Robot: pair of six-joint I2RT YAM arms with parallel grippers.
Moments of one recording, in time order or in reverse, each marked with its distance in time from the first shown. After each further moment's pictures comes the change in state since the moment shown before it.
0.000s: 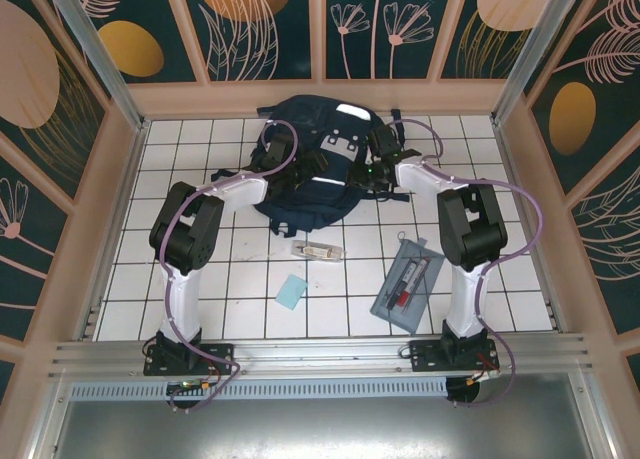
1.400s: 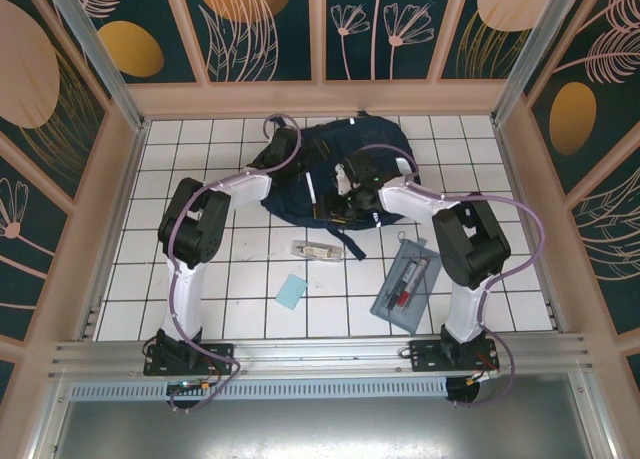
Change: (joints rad) left arm 0.007 0.074 0.088 0.093 -0.050 0.040; right arm 0.180 -0.136 -0.173 -0.011 -0.271 0.084
